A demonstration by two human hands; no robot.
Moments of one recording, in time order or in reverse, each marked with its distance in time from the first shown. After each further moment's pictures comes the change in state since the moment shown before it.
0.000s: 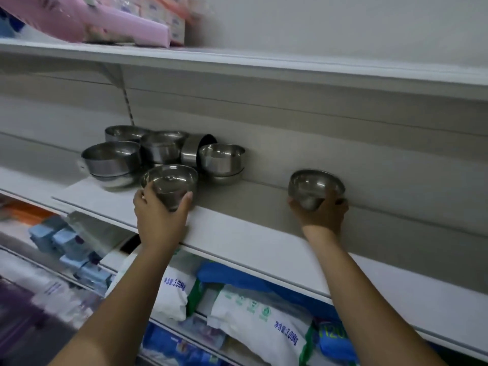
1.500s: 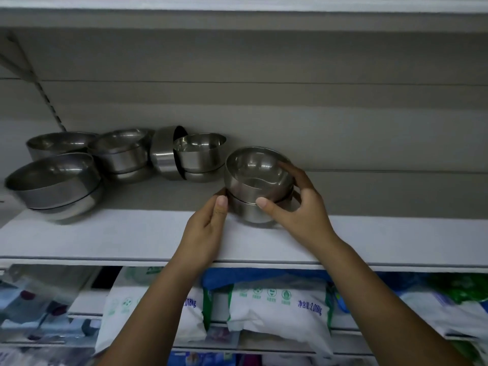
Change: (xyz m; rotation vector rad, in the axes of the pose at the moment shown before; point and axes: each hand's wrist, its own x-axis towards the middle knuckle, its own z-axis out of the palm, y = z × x) left_hand -0.009 0.020 0.004 -0.534 -0.890 0.245; right_hand -0.079 -0.033 0.024 0.284 -0.116 -0.403
